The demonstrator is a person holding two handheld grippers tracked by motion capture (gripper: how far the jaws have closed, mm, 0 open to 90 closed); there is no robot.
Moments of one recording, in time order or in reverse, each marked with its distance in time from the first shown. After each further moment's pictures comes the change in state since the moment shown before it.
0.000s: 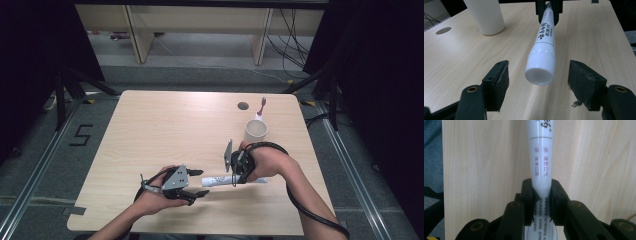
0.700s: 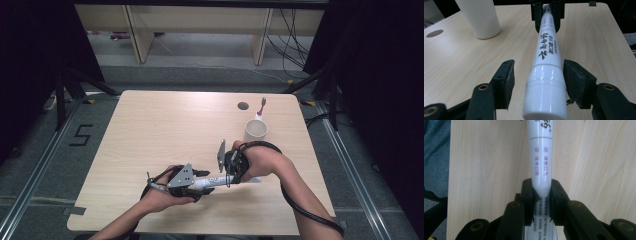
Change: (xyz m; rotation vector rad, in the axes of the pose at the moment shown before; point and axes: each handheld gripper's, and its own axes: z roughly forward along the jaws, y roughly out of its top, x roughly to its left) left arm 0.001 0.004 0.015 -0.027 -0.035 -0.008; right arm 0.001 0.018 -0.004 -0.013 0.002 -0.057
